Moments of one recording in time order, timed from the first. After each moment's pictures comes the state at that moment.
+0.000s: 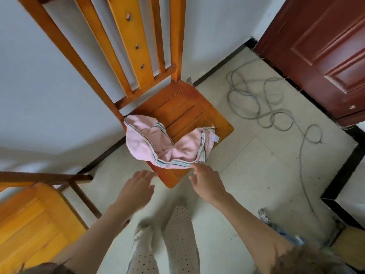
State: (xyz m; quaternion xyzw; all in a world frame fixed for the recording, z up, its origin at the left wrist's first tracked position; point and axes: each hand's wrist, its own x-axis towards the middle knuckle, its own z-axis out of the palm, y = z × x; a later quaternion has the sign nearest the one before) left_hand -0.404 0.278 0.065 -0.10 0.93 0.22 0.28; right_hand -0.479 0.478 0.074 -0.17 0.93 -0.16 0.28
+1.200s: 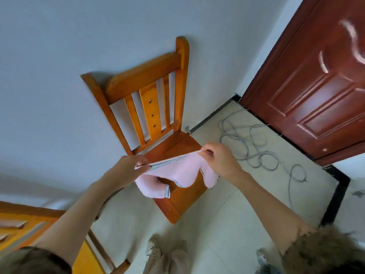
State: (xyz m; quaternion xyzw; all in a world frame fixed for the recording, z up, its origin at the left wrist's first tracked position) left_hand -0.493 0.200 0.254 -0.10 0.94 0.30 0.16; right_hand -0.586 0.455 0.270 -0.23 0.93 -0.27 0.11
